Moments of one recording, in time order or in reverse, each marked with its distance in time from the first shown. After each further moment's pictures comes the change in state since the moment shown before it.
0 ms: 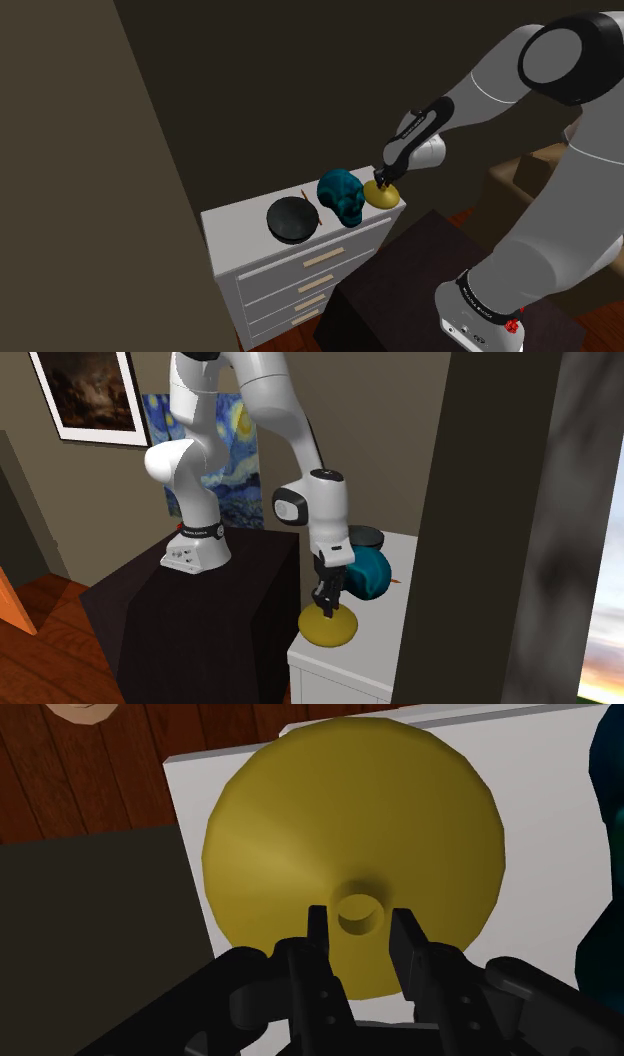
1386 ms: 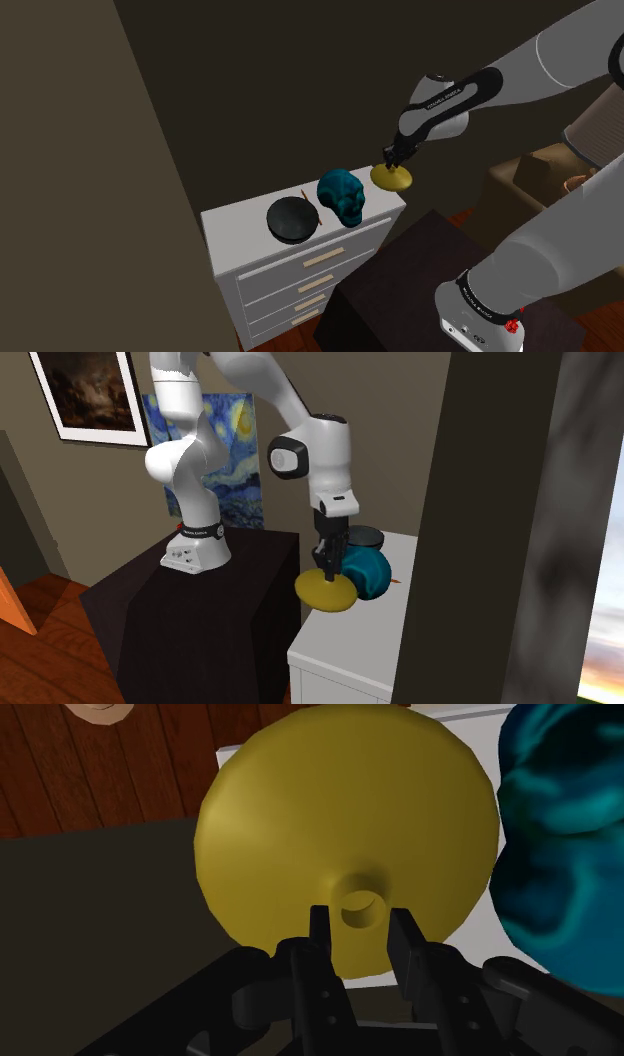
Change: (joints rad) arm 0.028 -0.307 -0.044 -0.010 -0.091 -0.295 0.063
